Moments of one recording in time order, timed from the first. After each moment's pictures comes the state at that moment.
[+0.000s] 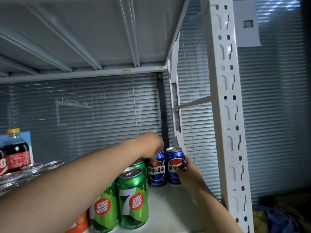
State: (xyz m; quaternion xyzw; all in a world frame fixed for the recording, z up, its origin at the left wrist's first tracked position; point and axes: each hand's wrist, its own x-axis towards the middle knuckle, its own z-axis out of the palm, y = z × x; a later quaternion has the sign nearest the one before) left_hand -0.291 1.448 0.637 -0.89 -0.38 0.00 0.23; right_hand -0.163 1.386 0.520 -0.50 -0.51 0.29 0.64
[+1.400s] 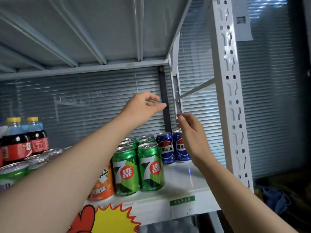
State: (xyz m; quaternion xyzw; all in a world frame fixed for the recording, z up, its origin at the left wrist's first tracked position) left_hand -0.371 1.367 0.651 -0.83 -0.30 -0.45 -0.13; right_hand -0.233 1.320 0.560 -0.44 -0.53 0.05 0.73
